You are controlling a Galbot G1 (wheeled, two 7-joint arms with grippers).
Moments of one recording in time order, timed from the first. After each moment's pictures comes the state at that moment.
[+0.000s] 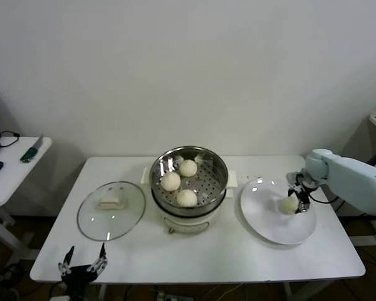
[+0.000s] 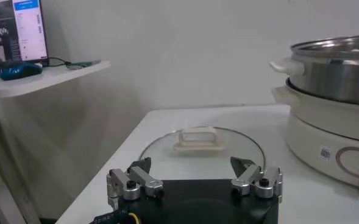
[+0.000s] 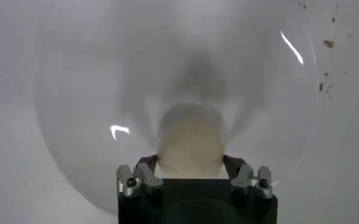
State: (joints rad) left arm 1.79 -1.52 -0.72 -2.06 -0.08 0.09 -0.05; right arm 0.25 0.81 -1.33 0.86 0.12 -0.05 -0.97
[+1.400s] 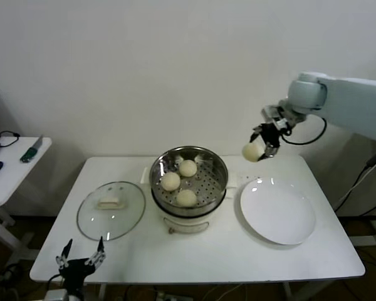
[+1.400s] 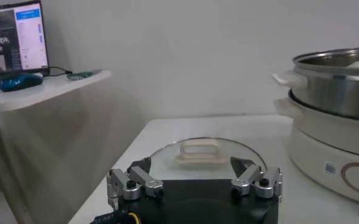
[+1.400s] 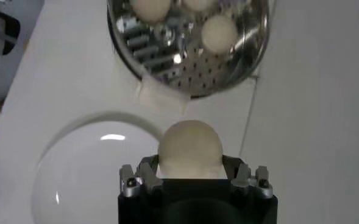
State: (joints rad) left arm 1.76 -1.51 -0.73 -2.08 -0.09 0.12 -0.04; right arm 0.97 0.90 -1.72 1.30 0.59 -0.11 -0.98
